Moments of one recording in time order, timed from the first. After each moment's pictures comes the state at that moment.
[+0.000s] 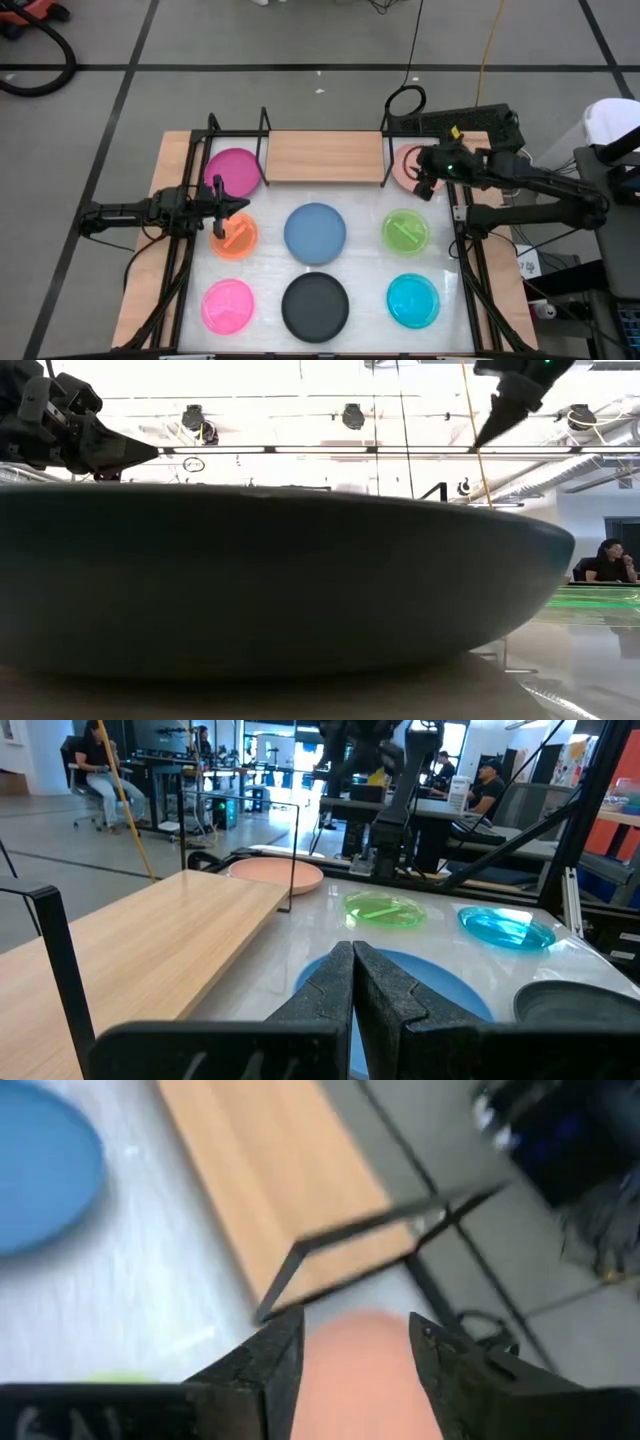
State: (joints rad) left arm 0.02 0.01 0.04 -0.05 -0.11 -0.10; right arm -0.27 0.85 0.94 -0.93 0.39 -0.01
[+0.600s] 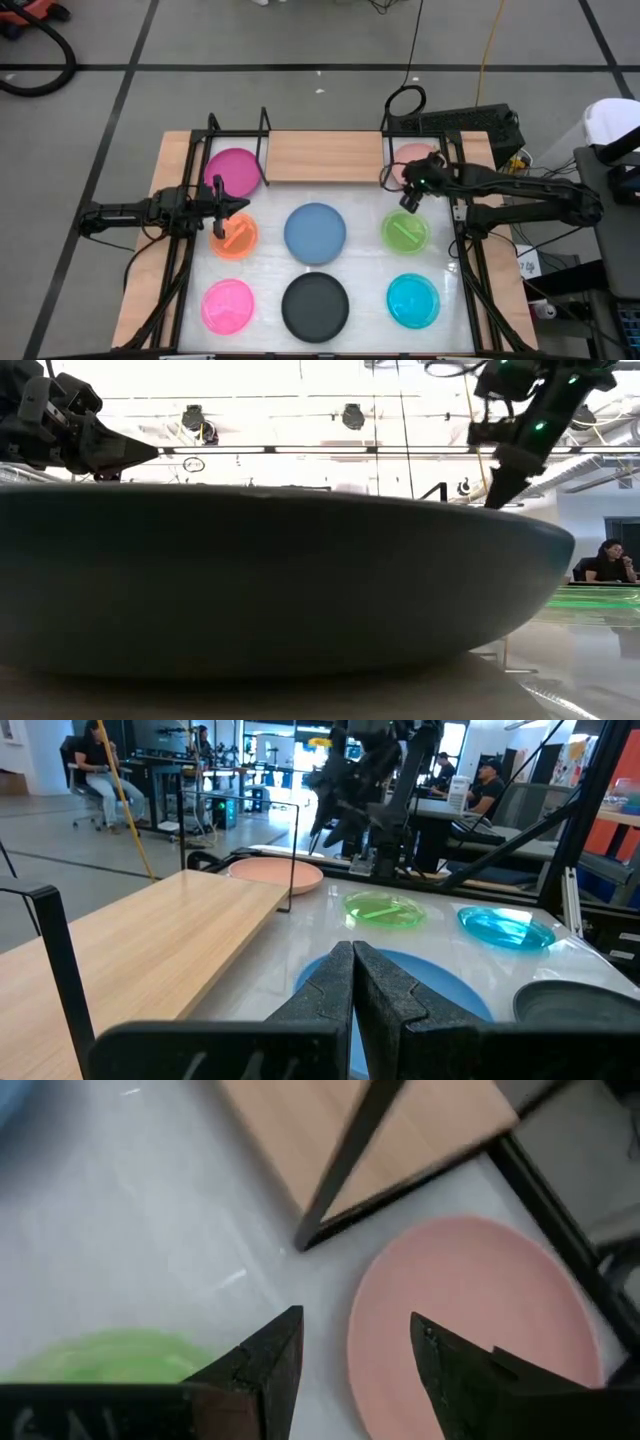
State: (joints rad) left arm 0.02 0.01 0.04 -0.05 -0.11 -0.10; right arm -0.29 0.95 0.66 -0.72 0.34 0.17
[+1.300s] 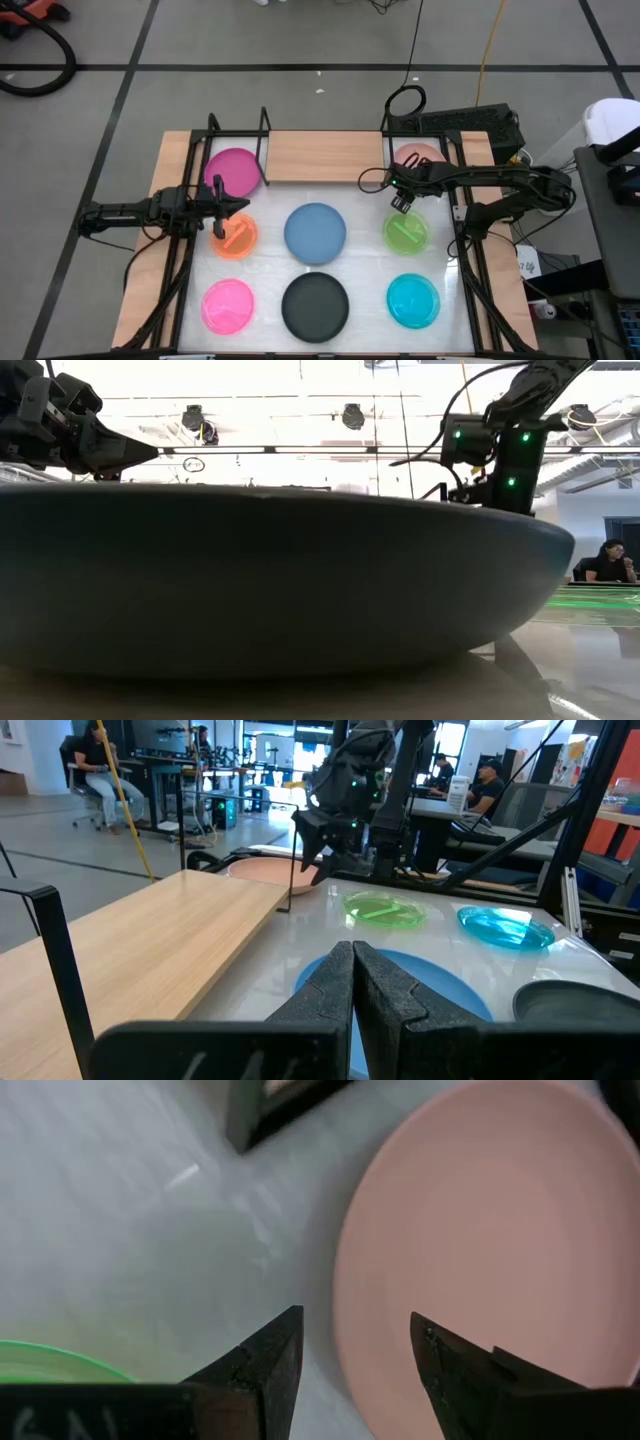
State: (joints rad) left arm 0.02 0.01 0.04 -0.05 -0.11 -0.10; right arm -0.37 1.32 0.66 -0.72 0.37 0.22
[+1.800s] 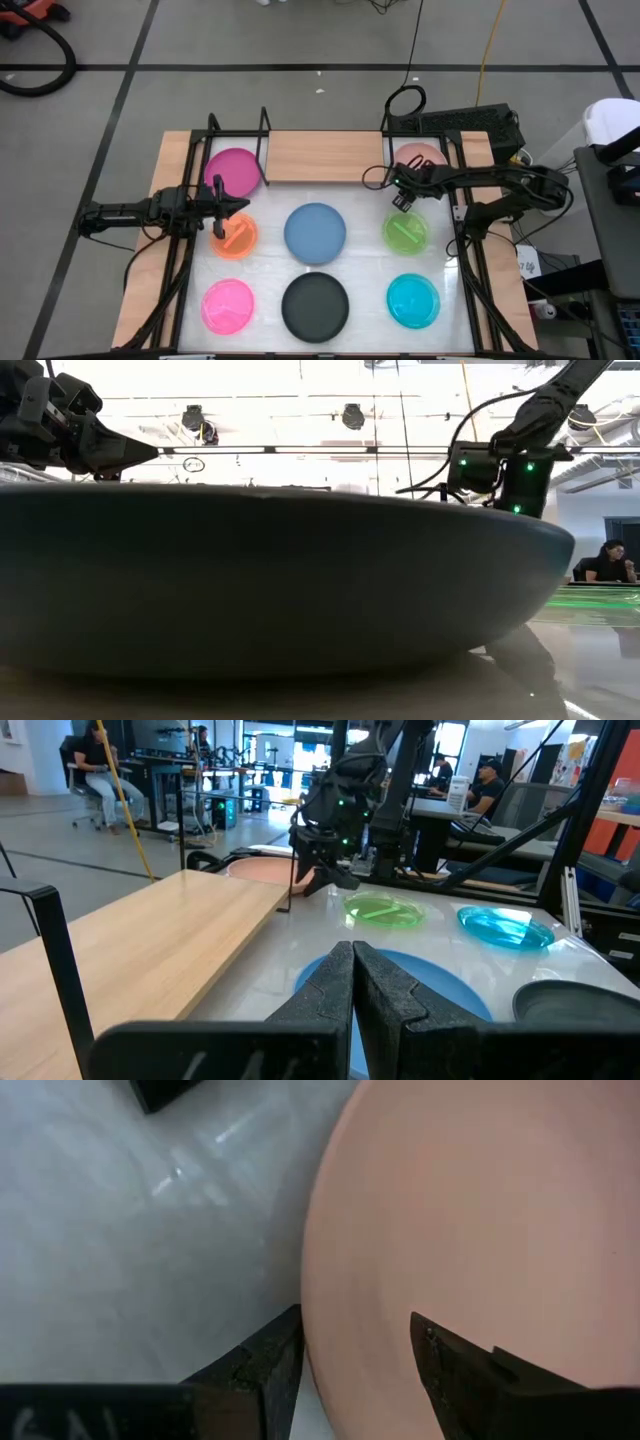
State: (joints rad) left arm 0.02 0.01 0.04 -0.05 -0.11 -0.10; right arm -0.46 1.35 0.52 -0.53 0.40 0.20
